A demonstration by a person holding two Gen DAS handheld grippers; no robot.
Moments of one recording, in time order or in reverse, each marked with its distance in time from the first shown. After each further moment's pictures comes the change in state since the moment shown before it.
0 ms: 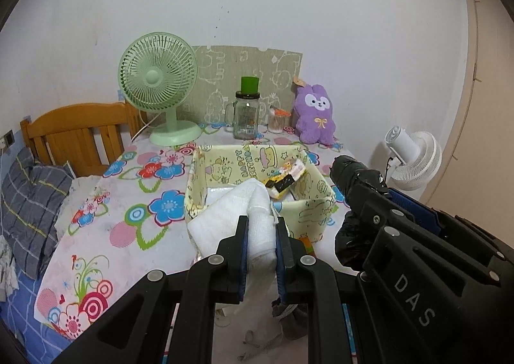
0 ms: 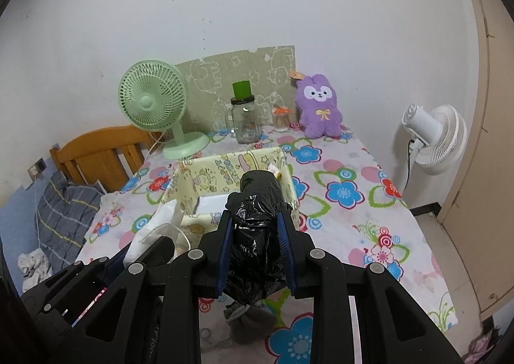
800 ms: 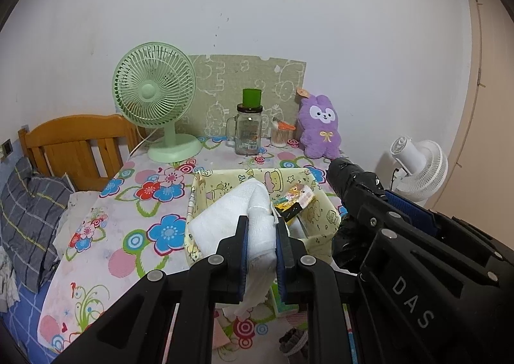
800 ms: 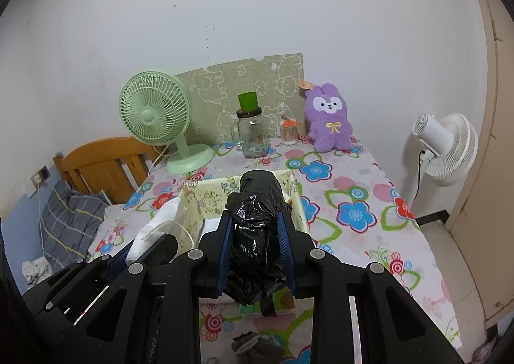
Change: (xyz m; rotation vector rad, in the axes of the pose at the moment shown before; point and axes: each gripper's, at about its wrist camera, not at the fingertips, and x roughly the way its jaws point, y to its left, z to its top) left arm 0.026 0.006 0.030 0.008 -0.022 0.006; right arm 0.030 0.002 0.032 0.004 -0.015 0.030
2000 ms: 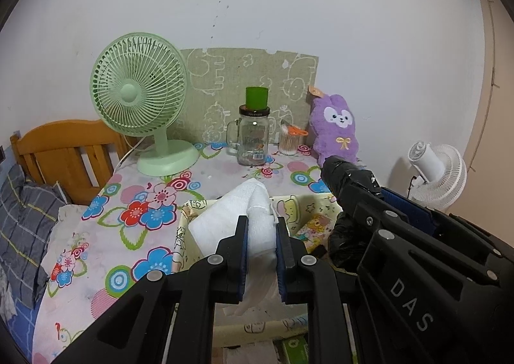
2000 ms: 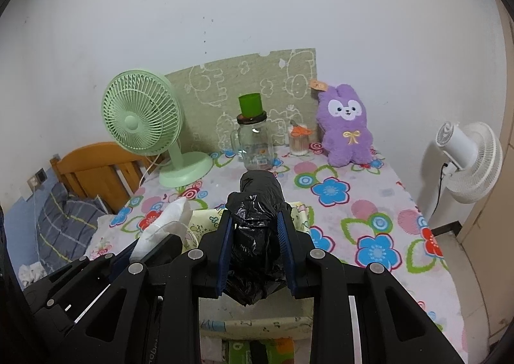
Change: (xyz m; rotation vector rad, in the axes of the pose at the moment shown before) left arm 0.082 0.009 0.035 0.004 0.006 0.021; right arm 0.088 -0.009 0.037 -0.014 0.005 0.042
